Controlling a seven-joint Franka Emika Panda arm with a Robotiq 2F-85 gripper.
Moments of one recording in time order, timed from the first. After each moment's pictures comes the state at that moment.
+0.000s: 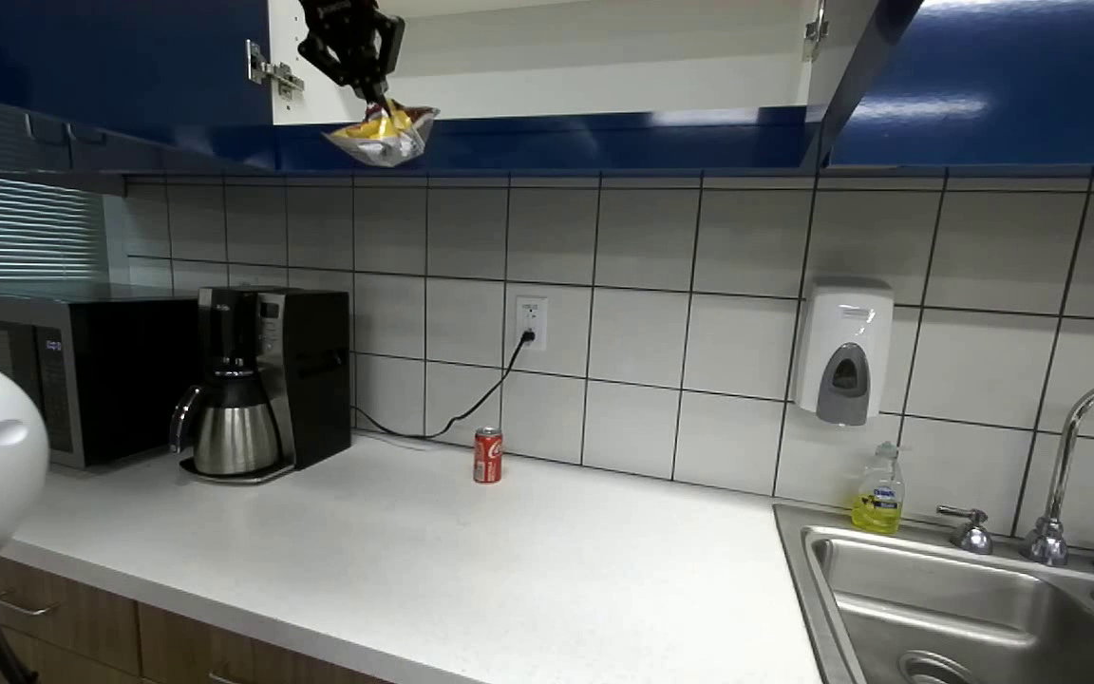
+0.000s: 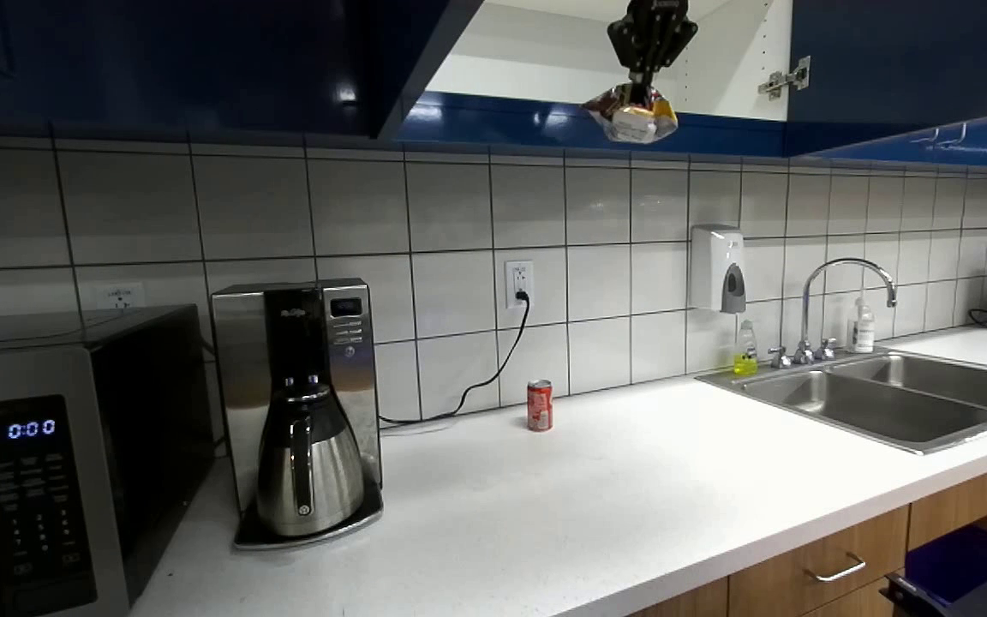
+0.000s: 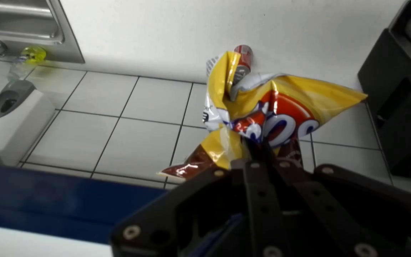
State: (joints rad) arm 0.02 -0.57 0.10 -1.97 -0.17 1.94 0.04
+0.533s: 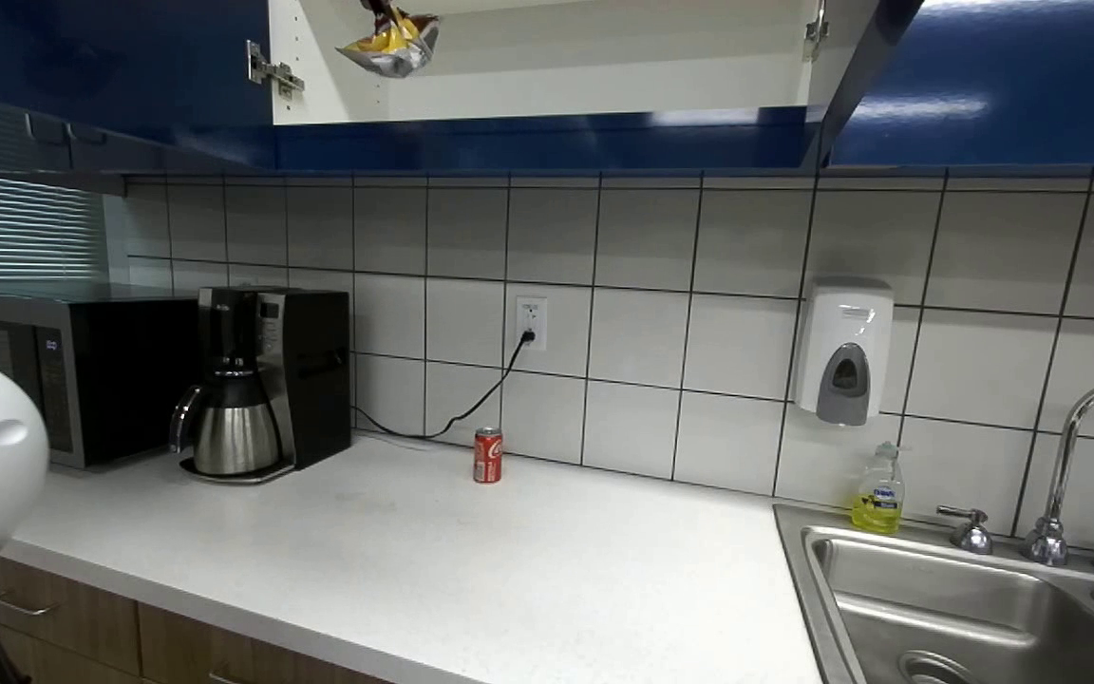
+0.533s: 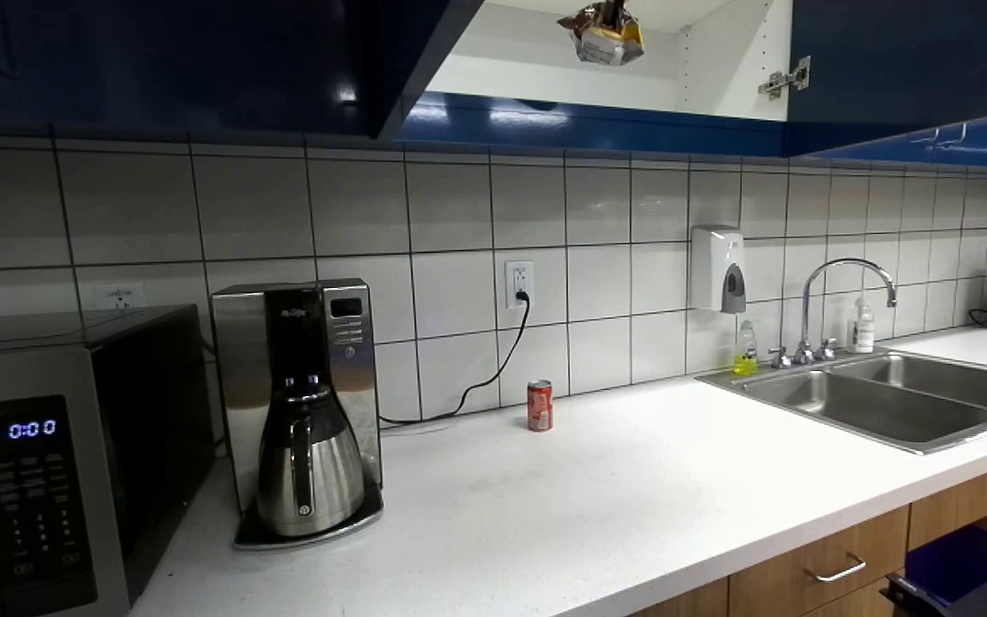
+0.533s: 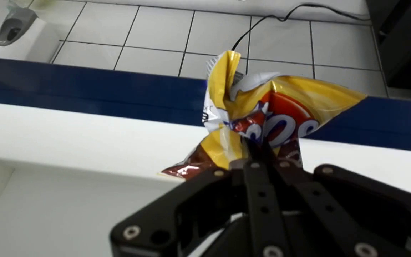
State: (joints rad) arm 0.02 -0.44 0.12 -1.67 -0.21 1.94 0.07
